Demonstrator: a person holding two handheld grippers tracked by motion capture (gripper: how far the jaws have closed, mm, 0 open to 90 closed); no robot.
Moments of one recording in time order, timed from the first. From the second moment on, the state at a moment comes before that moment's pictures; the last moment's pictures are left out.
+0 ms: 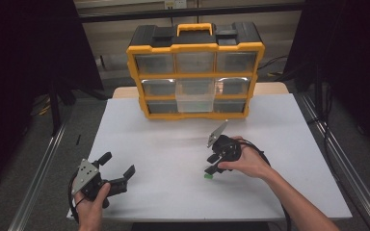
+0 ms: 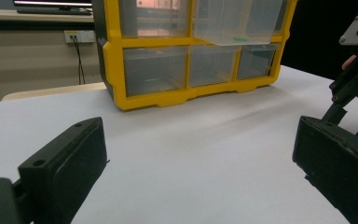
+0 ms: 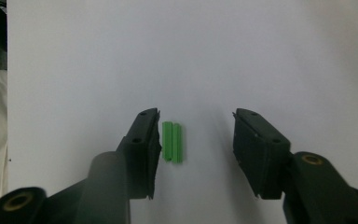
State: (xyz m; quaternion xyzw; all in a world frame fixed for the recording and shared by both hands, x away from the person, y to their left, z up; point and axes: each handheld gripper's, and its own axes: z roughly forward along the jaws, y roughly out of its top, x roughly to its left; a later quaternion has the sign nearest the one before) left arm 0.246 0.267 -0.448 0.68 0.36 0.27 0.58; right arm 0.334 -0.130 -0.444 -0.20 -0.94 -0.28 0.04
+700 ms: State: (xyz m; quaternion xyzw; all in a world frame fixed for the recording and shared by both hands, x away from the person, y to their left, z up) left arm 0.246 0.267 -0.448 0.68 0.36 0.27 0.58; right arm 0.334 -0.123 -0.455 -0.18 -0.95 -0.23 0.07
